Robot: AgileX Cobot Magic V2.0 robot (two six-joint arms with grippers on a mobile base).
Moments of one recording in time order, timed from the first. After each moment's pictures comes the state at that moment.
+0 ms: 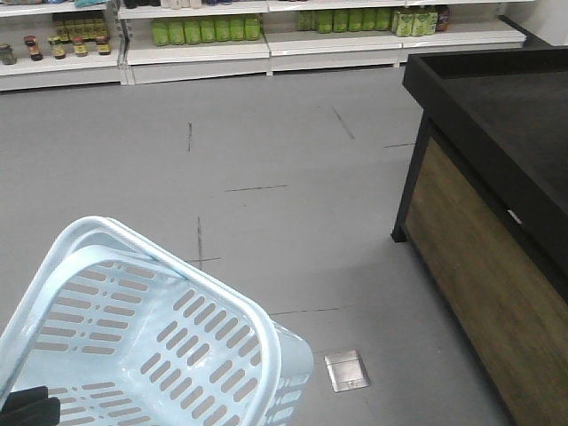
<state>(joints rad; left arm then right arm) -0.40 0.39 -0.42 -0.57 0.65 0.41 0.03 -0.01 0.03 -0.05 0.14 0.08</state>
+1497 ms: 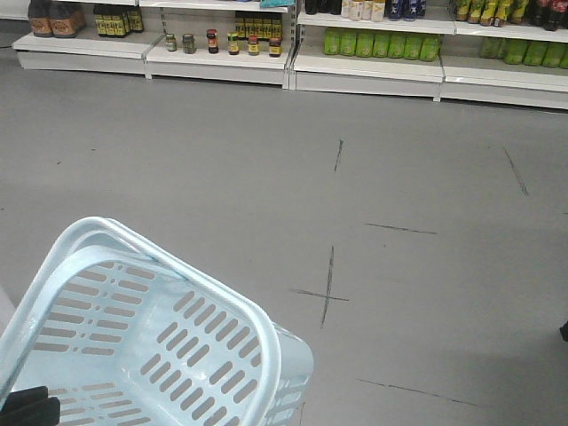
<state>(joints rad) -0.40 0.39 -0.42 -0.57 0.65 0.41 0.03 -0.01 0.03 -0.05 0.14 0.08</state>
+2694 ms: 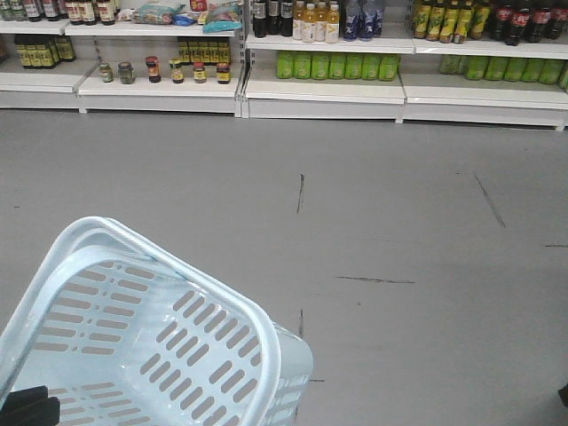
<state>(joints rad) -0.40 0.39 -0.42 -0.57 0.65 0.41 0.03 -0.01 0.03 -0.05 0.14 0.08</state>
